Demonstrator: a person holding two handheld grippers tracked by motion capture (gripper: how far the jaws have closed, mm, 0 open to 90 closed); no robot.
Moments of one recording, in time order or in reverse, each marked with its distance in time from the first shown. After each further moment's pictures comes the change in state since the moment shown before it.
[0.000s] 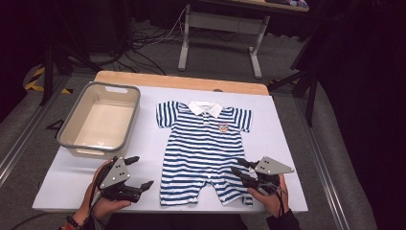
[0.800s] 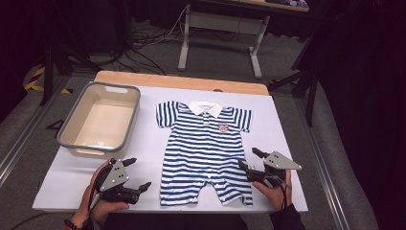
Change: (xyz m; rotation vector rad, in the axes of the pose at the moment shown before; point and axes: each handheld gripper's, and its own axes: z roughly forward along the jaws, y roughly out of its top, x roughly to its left) left arm -0.004 -0.006 -0.004 0.030 0.042 0.022; right arm -0.025 -0.012 0.001 -0.062 -0.138 0.048
